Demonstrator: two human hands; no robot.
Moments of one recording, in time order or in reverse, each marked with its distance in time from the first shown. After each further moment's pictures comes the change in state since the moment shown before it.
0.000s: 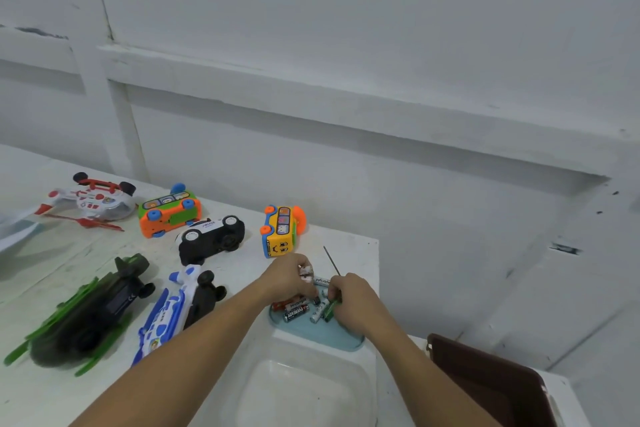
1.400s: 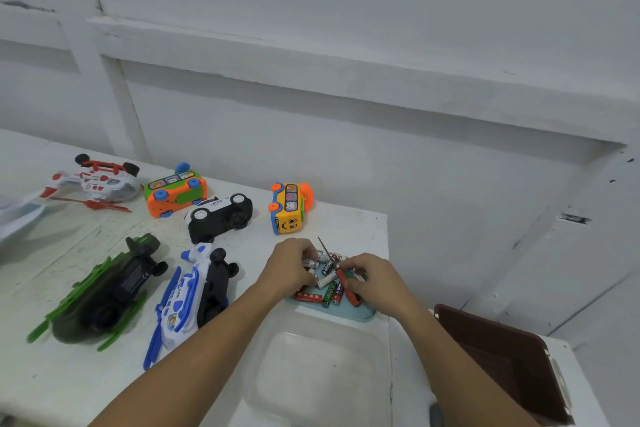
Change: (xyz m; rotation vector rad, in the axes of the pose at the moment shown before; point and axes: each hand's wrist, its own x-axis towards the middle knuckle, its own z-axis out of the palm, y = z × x) left_hand -0.029 -0.009 0.007 0.122 0.157 0.027; right_hand -0.019 0.012 -0.003 0.195 0.045 -0.001
